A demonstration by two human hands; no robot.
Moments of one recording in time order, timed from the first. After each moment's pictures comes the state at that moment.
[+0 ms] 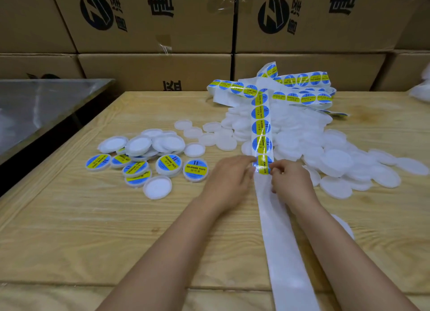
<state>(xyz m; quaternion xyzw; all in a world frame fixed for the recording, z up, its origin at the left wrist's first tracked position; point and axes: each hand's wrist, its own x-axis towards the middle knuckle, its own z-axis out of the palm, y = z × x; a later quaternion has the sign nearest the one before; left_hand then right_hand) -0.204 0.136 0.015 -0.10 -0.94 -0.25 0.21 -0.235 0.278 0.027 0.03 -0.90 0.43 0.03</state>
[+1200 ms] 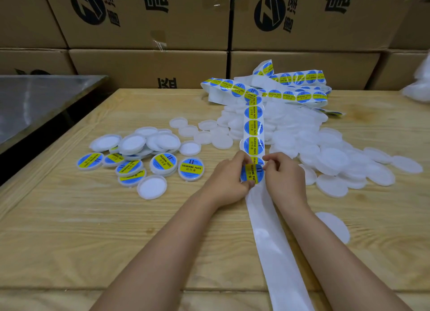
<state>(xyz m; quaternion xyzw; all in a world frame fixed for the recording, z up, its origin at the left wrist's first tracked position) -0.219 0.135 0.003 -0.07 -0.91 -0.39 0.09 -0.229 0.267 0.023 0.02 -0.86 0.50 0.12</state>
